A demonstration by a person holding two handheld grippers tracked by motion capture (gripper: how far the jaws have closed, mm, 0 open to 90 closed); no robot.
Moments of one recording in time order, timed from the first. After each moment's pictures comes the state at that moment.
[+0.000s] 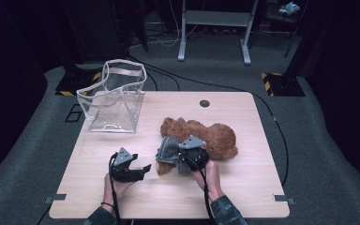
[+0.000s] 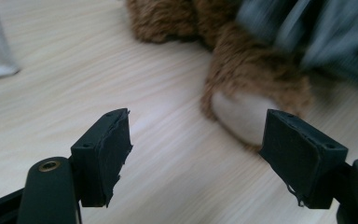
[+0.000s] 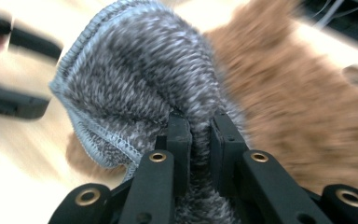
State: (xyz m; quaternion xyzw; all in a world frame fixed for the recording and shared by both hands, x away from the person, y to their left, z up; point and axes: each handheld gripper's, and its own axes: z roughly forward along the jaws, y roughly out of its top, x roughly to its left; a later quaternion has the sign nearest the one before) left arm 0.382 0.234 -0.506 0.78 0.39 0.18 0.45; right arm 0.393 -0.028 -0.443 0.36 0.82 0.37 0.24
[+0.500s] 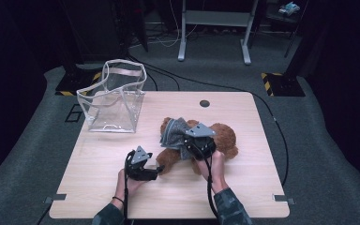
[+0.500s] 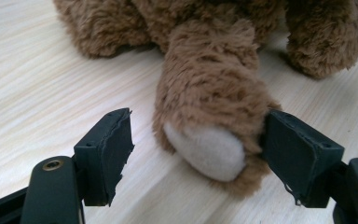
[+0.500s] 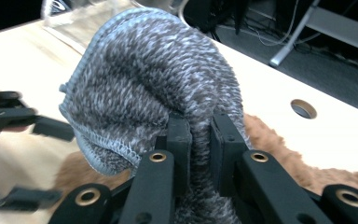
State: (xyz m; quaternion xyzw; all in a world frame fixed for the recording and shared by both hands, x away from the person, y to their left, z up) left arm 0.393 0.195 -0.512 0.81 0.34 0.17 0.44; right arm 0.403 -0.044 -0.397 0.37 0.79 0.41 0.29
